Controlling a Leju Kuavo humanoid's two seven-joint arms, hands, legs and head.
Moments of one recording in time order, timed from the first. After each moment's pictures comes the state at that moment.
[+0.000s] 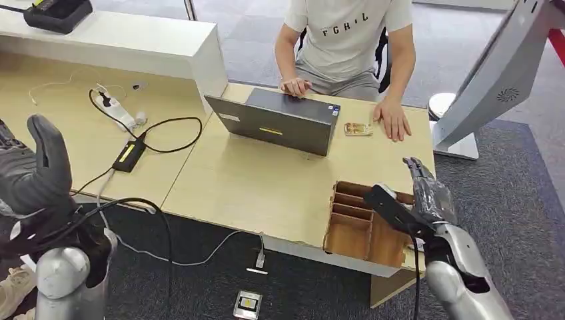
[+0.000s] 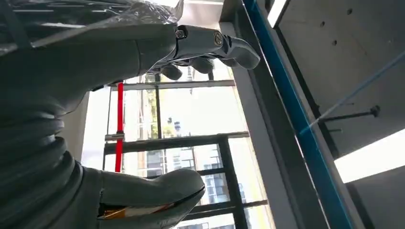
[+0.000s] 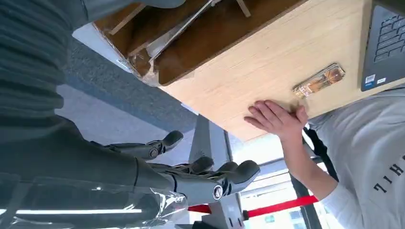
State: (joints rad) left arm -0.07 0.09 -0.17 -2.21 -0.04 0.70 -0.38; right arm -0.51 -0.27 0.60 -1.23 0.79 -0.08 0.25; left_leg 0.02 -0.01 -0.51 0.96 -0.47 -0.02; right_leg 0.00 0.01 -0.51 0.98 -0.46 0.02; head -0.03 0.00
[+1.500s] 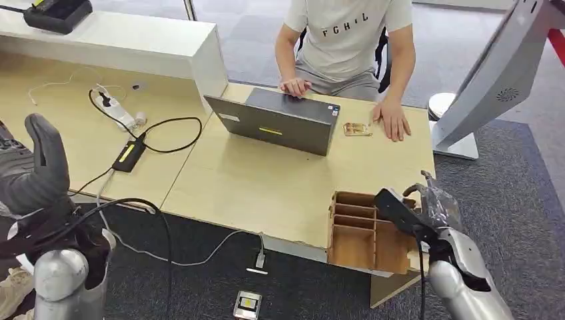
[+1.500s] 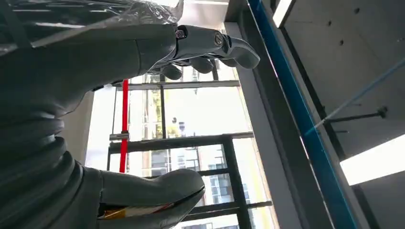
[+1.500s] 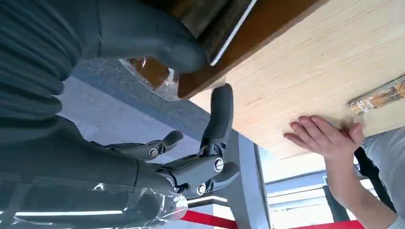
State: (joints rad) left arm -0.07 0.09 -0.17 -2.23 -0.05 0.70 -0.34; right arm -0.53 -0.26 0.57 -1.08 0.81 -0.10 0.24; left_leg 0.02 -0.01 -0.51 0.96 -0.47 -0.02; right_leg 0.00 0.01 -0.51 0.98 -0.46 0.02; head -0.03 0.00
